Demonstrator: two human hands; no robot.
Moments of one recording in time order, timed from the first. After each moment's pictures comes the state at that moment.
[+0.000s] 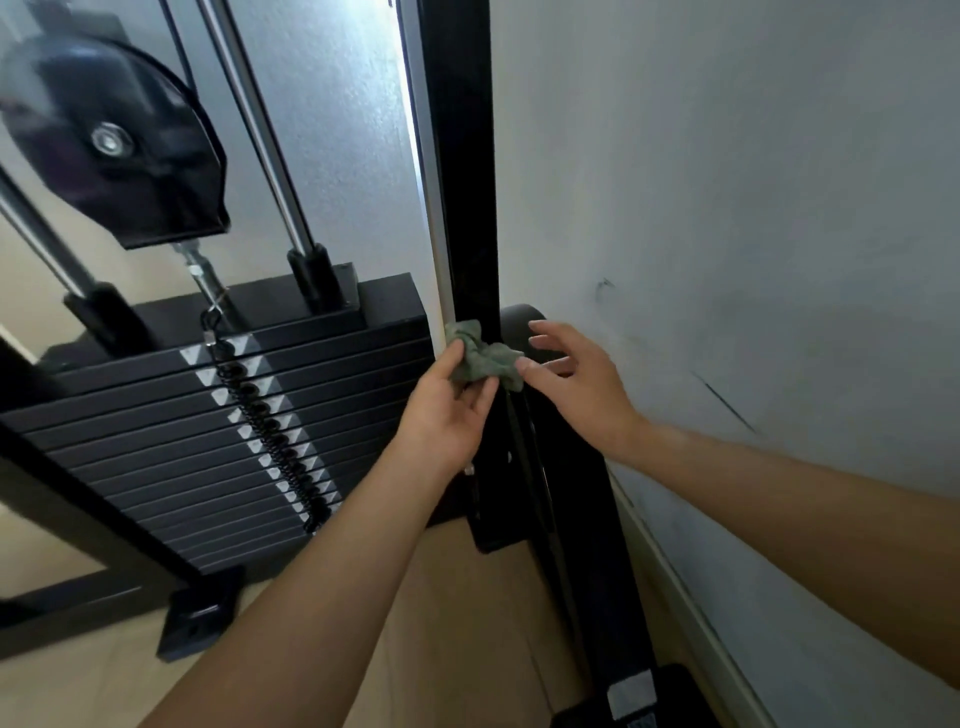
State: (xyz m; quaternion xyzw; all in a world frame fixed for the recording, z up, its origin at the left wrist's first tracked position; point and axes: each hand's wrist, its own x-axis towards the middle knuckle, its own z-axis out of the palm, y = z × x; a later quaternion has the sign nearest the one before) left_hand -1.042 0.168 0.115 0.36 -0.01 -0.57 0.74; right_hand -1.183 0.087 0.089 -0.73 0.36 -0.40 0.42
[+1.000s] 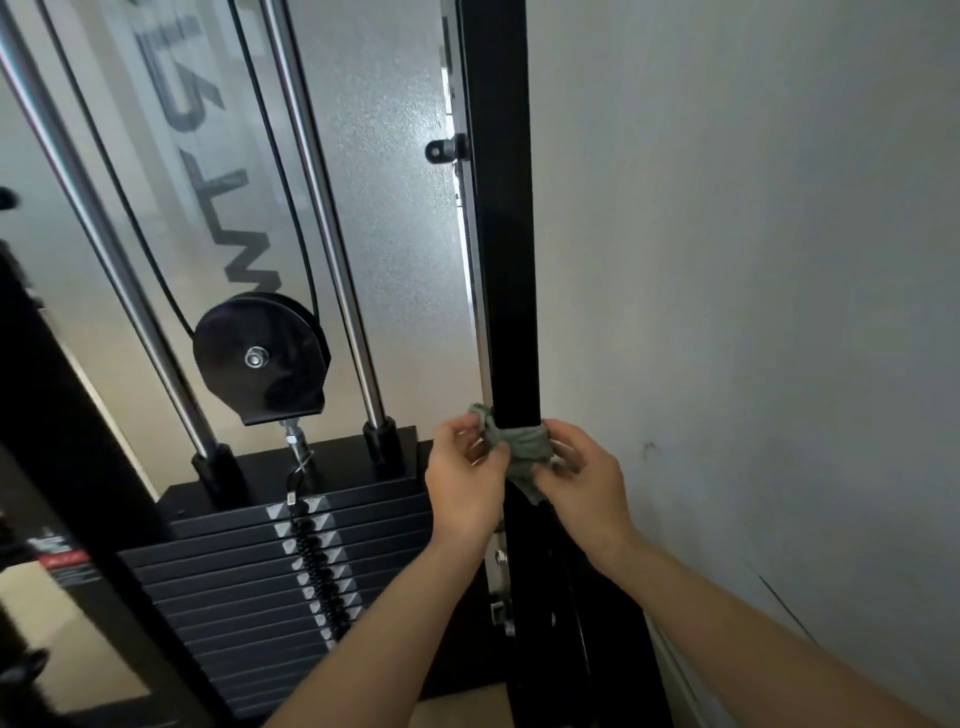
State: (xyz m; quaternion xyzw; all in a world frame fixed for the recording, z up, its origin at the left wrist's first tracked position) left_hand -1.024 0.140 0.181 0.61 -0.30 -0.17 0.72; right_hand -1.132 0.069 0.152 -0.66 0.27 -0.50 0.49
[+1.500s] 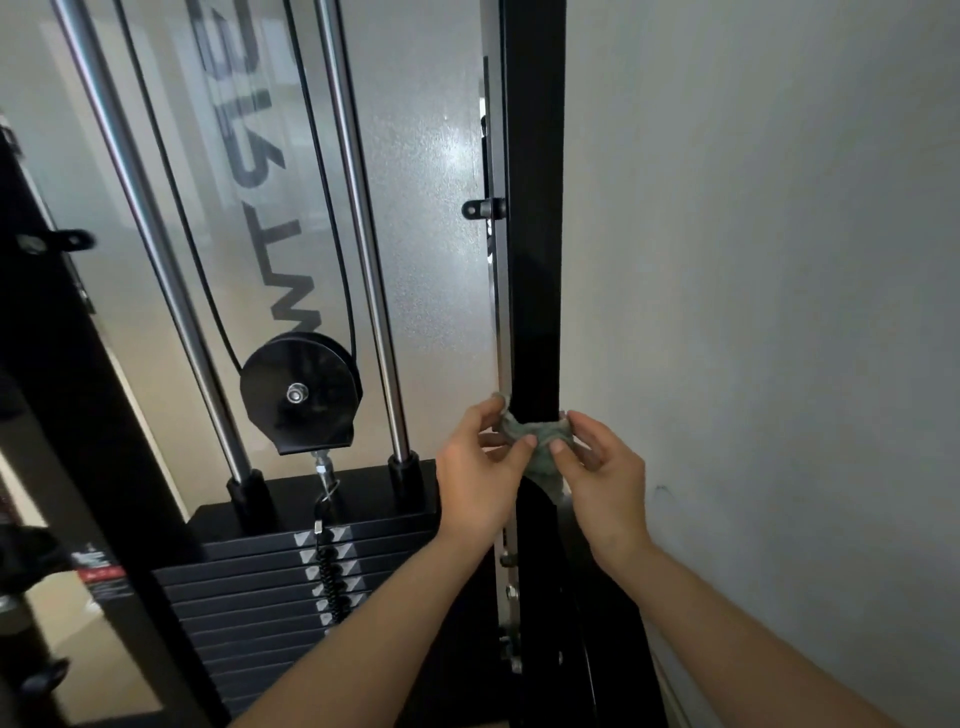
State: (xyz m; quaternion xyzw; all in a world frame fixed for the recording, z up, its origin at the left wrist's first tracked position) left_hand -1.021 0.150 0.244 0.62 -0.43 -0.06 0.66; right_hand -1.124 0.070 0.210 -0.59 0.25 -0.57 0.52
